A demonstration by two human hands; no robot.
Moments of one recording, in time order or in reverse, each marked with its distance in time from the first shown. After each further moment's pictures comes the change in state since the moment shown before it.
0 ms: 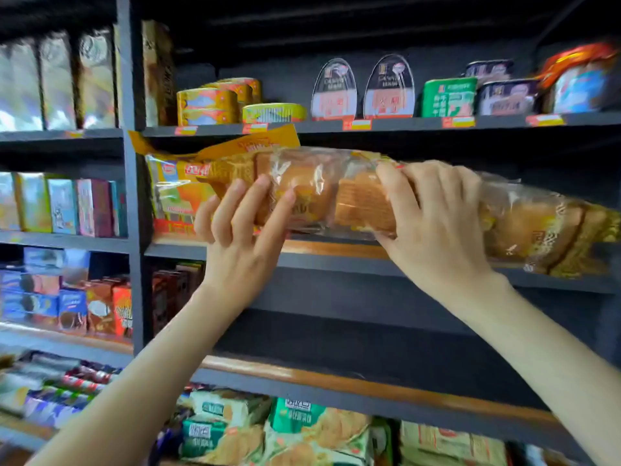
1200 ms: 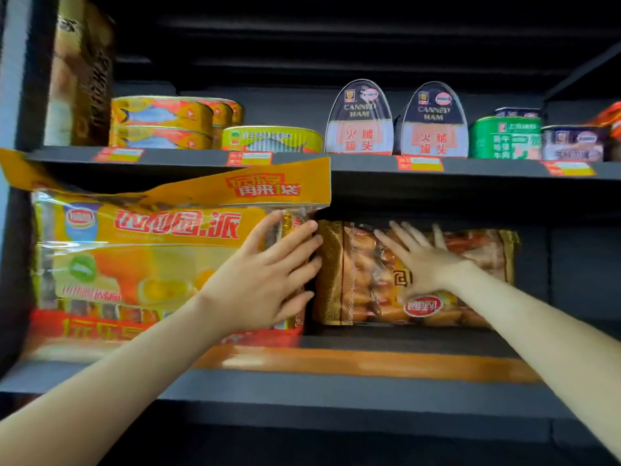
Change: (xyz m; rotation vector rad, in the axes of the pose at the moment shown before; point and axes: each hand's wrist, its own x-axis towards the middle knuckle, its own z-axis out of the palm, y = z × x) left_hand -0.055 -0.070 0.208 -0.219 -0.523 0.476; right_hand 0.004 0.084 0.308 -0.078 -1.225 0.104
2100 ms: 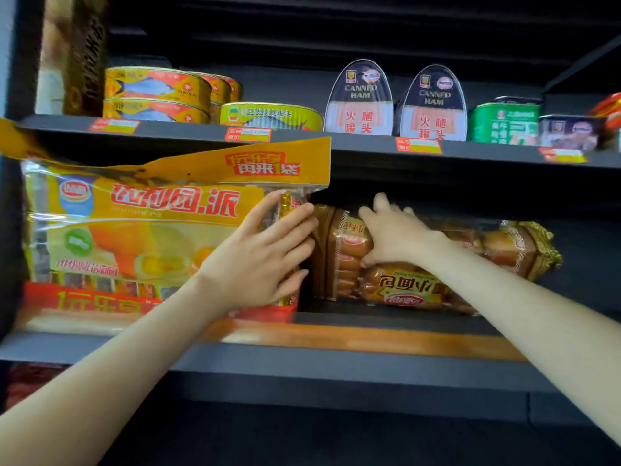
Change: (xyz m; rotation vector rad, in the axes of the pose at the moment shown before) left_hand -0.001 0.005 0.005 0.047 0.036 -0.039; right_hand -0.011 -0.056 -0.059 0.026 0.154 0.018
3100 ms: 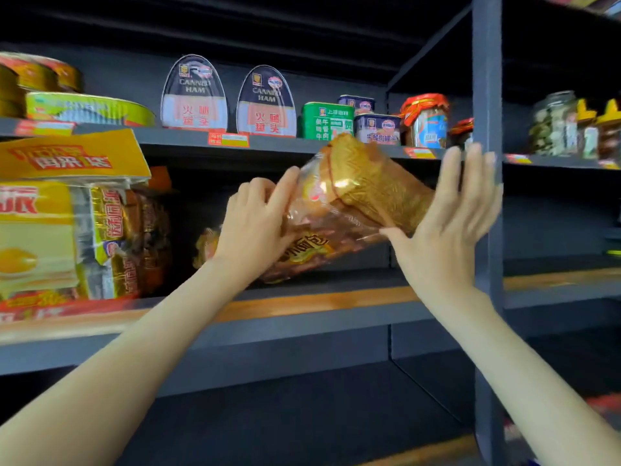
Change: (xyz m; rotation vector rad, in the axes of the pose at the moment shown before) left_hand 0.168 0.130 -0.052 -0.651 0.197 -0.480; right_hand -0.231 0.132 -0.016 0.027 1.040 0.380
